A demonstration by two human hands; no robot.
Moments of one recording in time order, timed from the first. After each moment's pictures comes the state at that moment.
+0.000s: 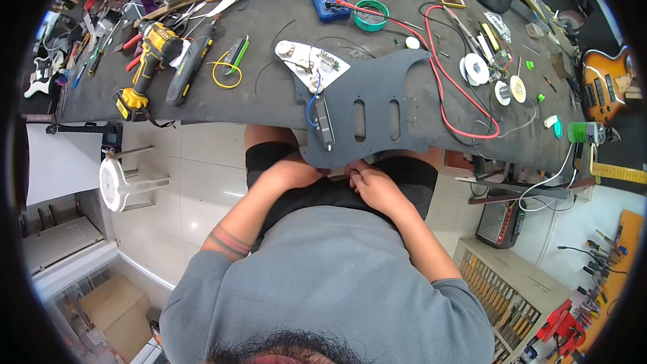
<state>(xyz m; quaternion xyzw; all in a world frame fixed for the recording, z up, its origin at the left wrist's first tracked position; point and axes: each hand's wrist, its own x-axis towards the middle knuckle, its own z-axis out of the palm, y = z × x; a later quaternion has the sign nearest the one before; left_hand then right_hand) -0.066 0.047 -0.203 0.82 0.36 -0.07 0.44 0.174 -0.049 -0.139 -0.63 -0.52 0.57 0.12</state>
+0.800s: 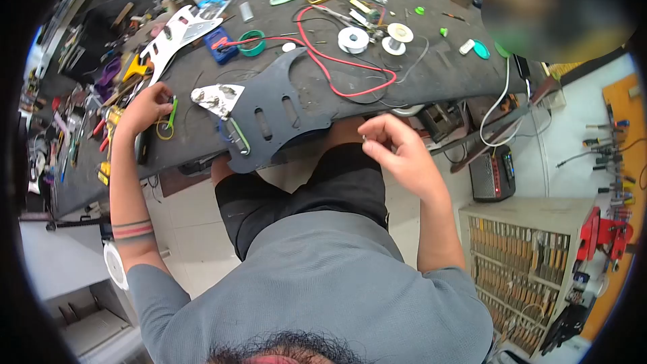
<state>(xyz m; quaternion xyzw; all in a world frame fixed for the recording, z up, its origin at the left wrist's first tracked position) -0.138 0.260 0.045 0.83 0.51 -0.03 0.23 0.293 -0.126 0.011 -0.61 -0.47 0.42 0.48</state>
